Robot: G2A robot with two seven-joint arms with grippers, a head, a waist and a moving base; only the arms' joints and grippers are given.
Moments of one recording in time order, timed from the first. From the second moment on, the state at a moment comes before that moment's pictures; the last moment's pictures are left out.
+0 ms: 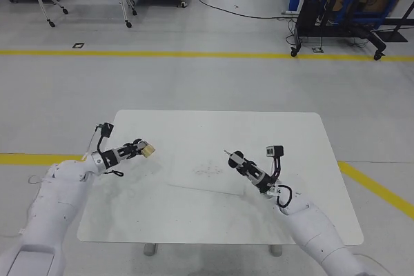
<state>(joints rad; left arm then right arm) 0.80 -1.09 -1.15 -0.61 -0.35 -0.66 -1.06 -1.20 -1.25 0.98 -1.02 0.50 -0.92 0.56</state>
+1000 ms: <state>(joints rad) 0.70 -1.23 -0.89 -0.63 -0.71 0.02 -1.07 -1.12 -1.32 0.89 -1.01 0.27 -0.73 0.25</state>
